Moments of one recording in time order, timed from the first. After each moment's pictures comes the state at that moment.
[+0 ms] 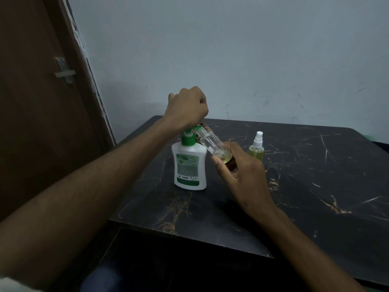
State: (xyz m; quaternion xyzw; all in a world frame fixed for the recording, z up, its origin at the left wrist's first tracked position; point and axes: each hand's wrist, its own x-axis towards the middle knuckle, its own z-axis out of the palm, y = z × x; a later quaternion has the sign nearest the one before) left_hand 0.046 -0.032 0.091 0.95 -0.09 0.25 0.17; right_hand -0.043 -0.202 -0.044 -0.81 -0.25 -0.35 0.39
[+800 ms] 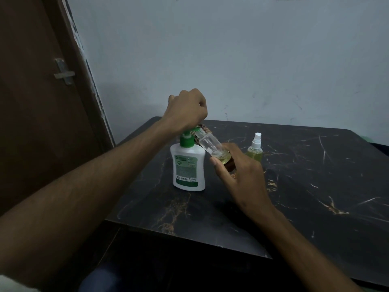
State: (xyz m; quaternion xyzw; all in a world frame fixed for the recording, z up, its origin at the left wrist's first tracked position) left_hand 0.044 -0.032 0.091 0.95 -0.09 0.24 0.16; right_hand -0.042 -0.202 -0.045 -0.82 -0.25 -0.35 0.39
